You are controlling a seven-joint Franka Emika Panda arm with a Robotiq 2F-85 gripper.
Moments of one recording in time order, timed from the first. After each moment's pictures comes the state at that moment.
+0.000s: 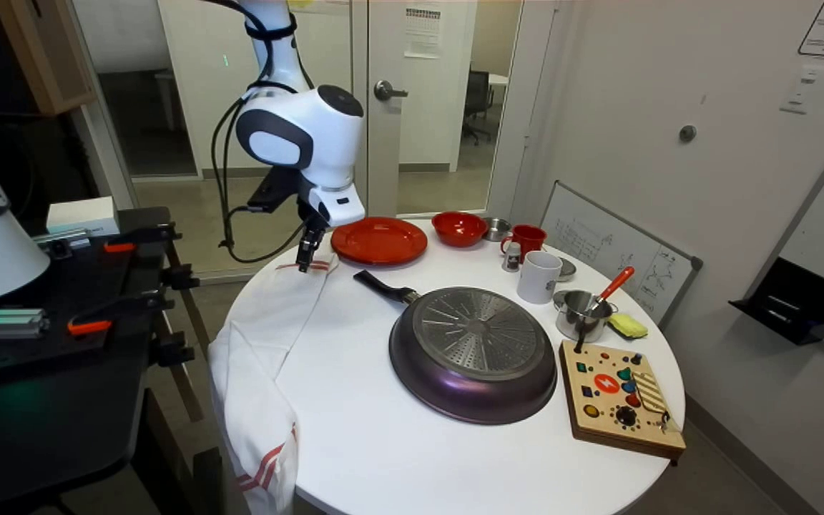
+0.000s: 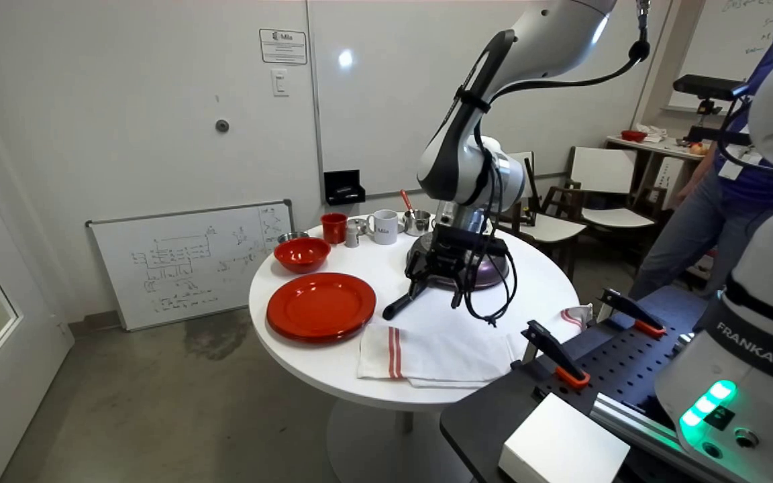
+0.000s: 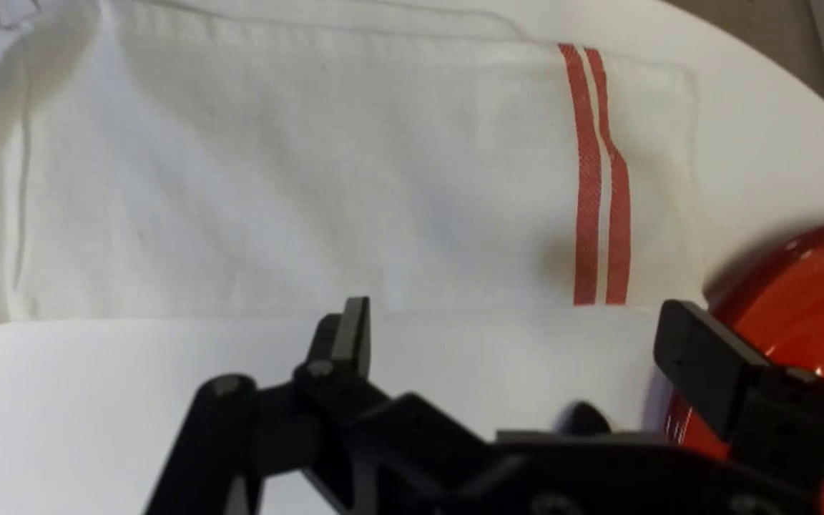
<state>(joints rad) -0.35 0.68 0.39 -2.37 0.32 2.87 0.14</state>
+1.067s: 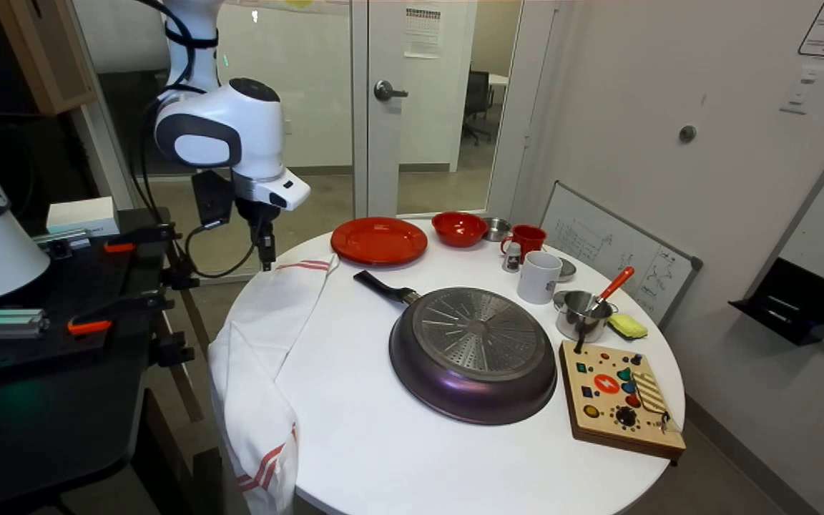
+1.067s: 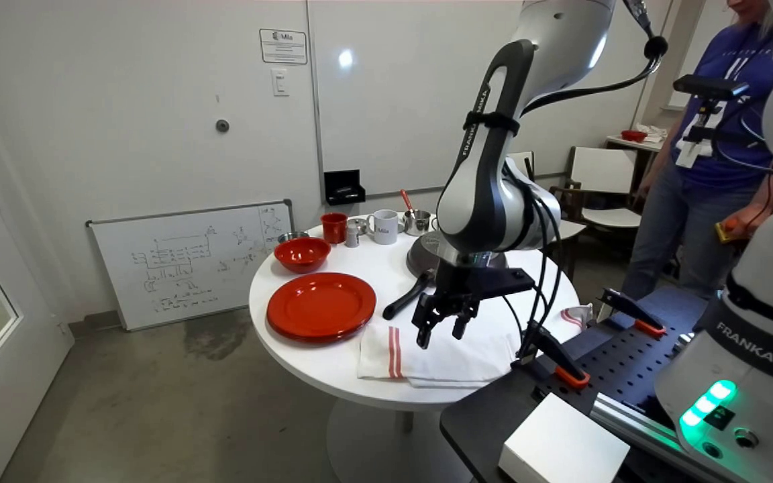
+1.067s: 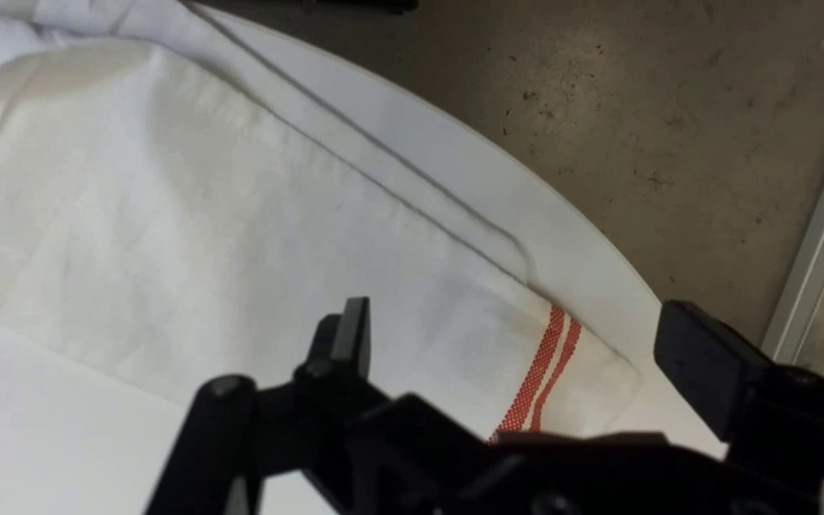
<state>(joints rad) -0.24 0.67 0.43 -2.64 0.15 3.23 -0.12</state>
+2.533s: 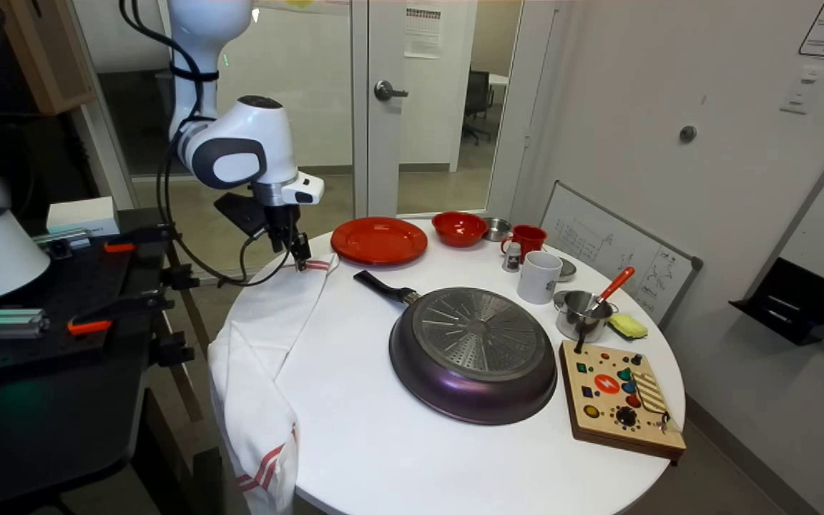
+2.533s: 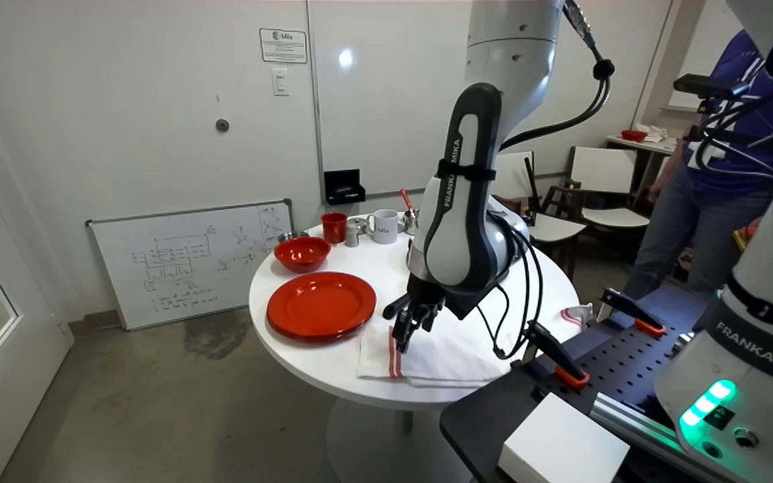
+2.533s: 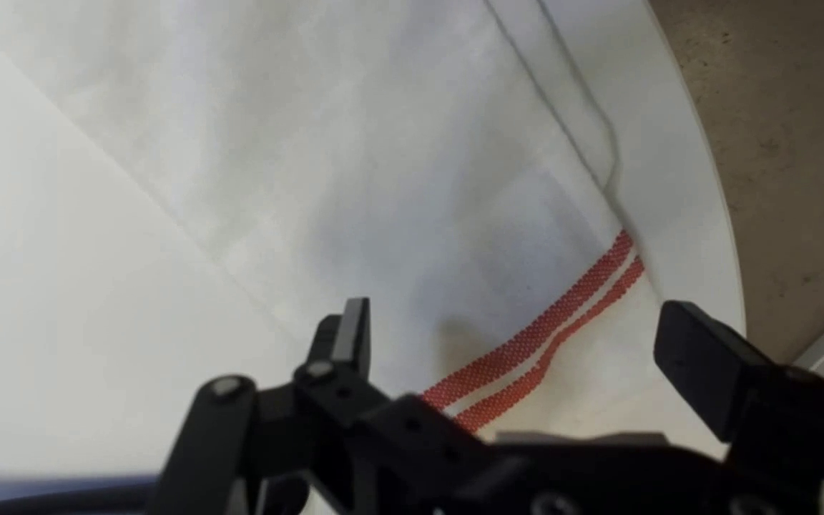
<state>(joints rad) 0.14 0.78 0.14 -2.48 -0.06 3.36 -0.09</state>
